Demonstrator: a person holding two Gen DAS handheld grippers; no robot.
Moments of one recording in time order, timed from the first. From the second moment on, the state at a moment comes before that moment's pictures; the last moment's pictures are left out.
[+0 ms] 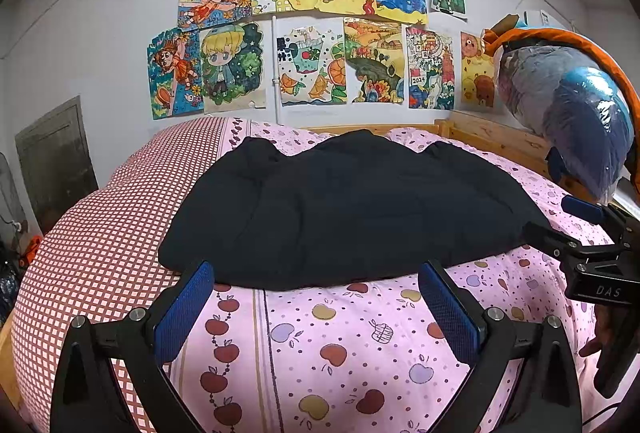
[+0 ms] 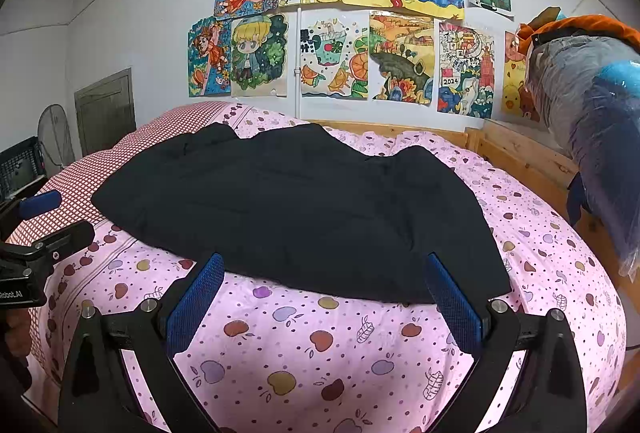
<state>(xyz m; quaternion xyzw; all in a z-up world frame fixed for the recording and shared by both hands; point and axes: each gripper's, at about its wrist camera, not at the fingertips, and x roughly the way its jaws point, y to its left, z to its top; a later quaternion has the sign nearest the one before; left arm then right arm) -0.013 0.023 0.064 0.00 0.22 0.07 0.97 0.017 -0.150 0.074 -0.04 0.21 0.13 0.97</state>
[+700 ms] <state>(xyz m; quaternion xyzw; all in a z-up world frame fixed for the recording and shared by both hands) -0.014 0.020 0.064 0.01 0.22 0.07 0.97 0.017 -0.150 0.074 -0.04 0.21 0.13 0.97</state>
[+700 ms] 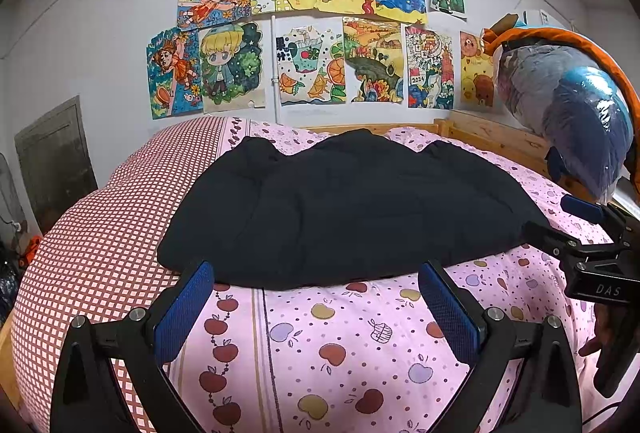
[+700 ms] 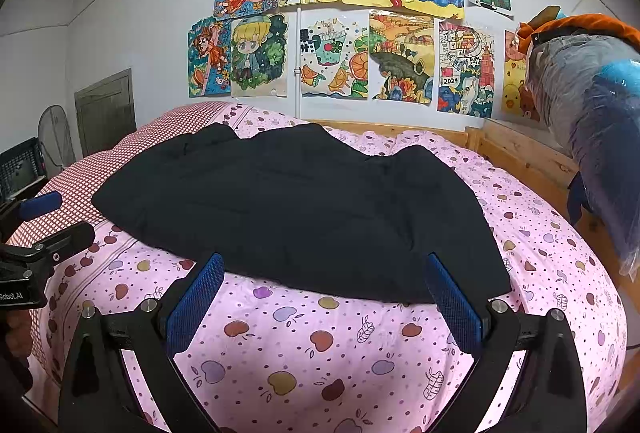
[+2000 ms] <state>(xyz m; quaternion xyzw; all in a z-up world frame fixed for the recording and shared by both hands) -0.012 0.016 0.059 0.02 0.23 0.08 0.97 0.015 -0.145 0.070 -0.03 0.21 0.12 0.97</state>
